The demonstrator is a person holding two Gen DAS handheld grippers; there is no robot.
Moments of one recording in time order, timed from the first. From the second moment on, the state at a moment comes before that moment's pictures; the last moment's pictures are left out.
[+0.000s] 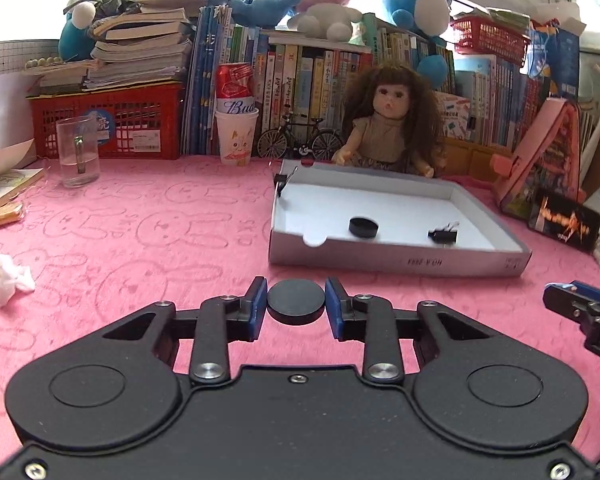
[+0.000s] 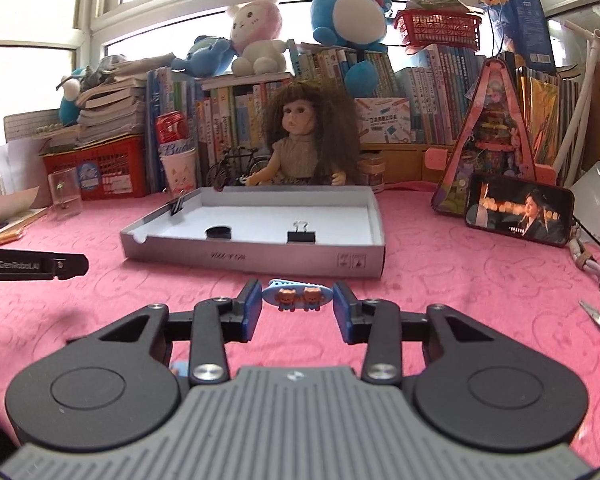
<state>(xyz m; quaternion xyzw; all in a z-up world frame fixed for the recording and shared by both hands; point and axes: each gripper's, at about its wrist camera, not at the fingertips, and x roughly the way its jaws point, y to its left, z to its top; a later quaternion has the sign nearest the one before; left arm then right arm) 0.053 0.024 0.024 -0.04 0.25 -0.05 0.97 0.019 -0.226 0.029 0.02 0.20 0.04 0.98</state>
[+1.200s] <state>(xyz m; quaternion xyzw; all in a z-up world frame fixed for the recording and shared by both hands) 0.243 -0.021 0.012 -0.02 0.33 -0.05 0.94 0.208 -0.250 0.015 0.09 0.35 -0.01 0.93</state>
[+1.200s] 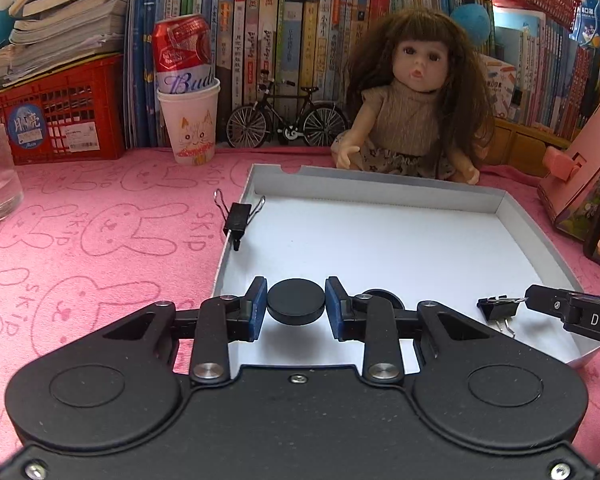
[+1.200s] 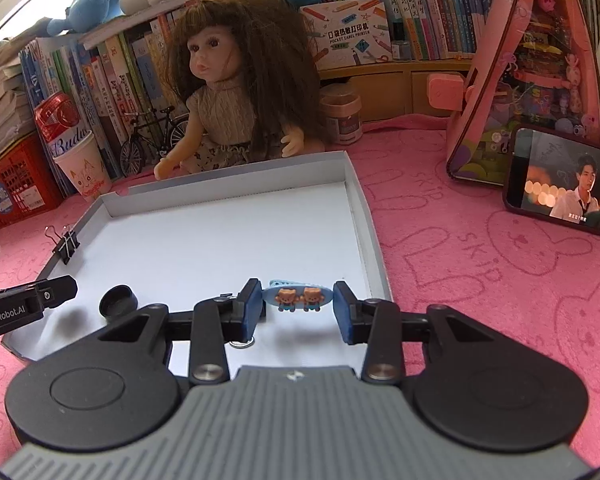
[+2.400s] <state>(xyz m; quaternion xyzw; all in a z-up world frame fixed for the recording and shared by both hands) 0.203 -0.026 0.029 0.00 0.29 -0.09 0.95 0.183 -0.238 0.028 0.07 0.31 0.03 0.95</state>
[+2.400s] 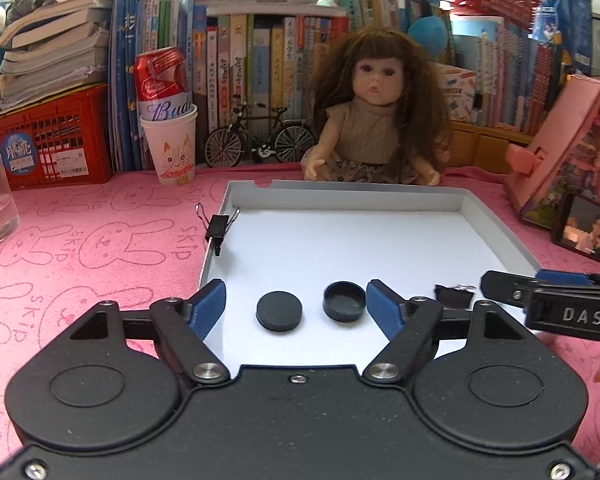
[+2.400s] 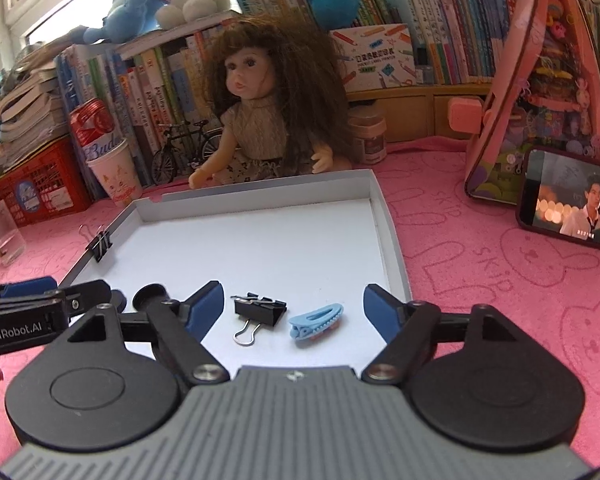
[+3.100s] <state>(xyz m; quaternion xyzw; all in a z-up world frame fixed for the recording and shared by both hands) 0.137 -0.016 0.042 -0.01 0.27 -0.12 0.95 0.127 -0.221 0.049 0.03 0.27 0.08 0.96</state>
